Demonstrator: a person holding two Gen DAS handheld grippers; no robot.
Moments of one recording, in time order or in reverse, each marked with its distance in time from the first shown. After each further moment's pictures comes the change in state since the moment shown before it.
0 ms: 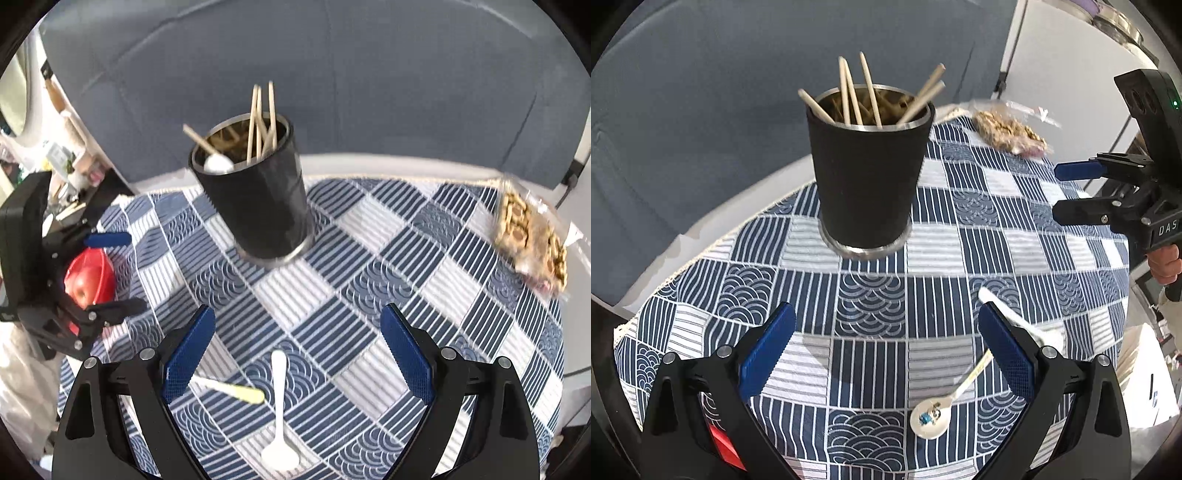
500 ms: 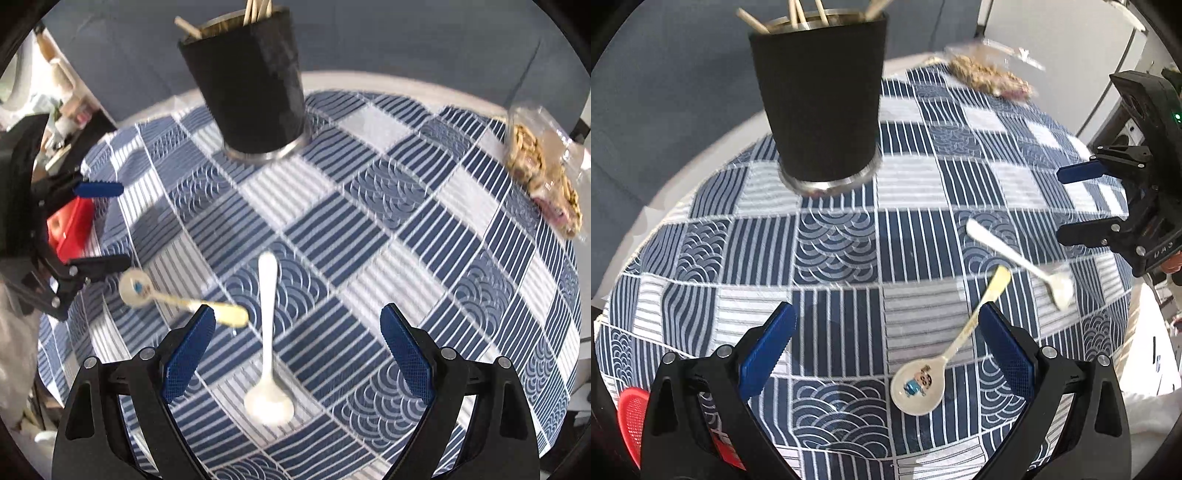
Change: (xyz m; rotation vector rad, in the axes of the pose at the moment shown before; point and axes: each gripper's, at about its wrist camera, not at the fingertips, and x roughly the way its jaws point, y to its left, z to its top) left arm 0.041 -0.021 -0.042 0.075 0.137 -0.046; right arm 0.041 0.001 -0.072 -0.013 0.180 -0.029
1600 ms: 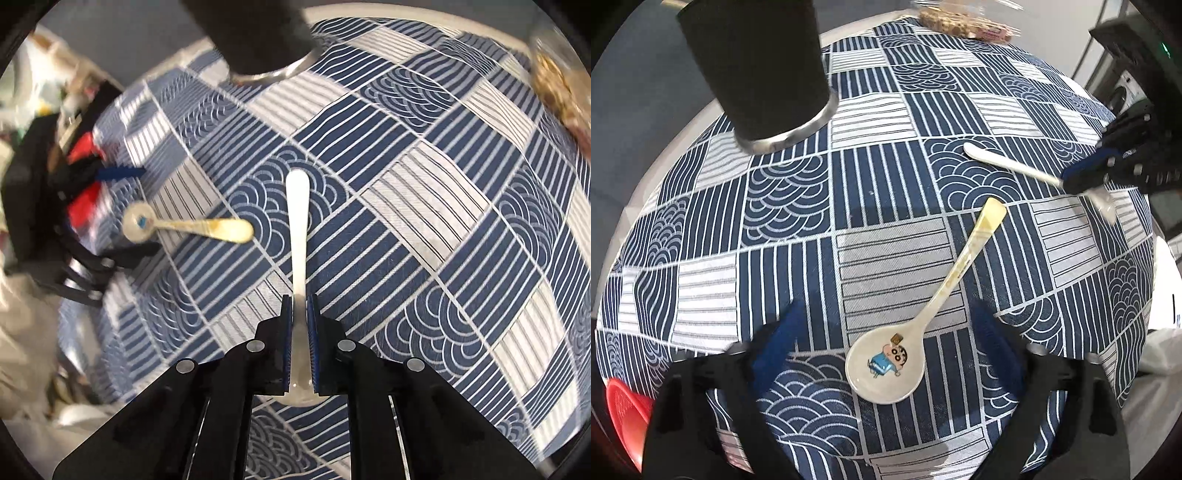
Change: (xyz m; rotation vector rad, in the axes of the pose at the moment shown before) left arm 0.038 -0.039 -0.026 0.128 0.091 0.053; right arm 0.001 -0.023 -0.027 0.084 0.142 0.167
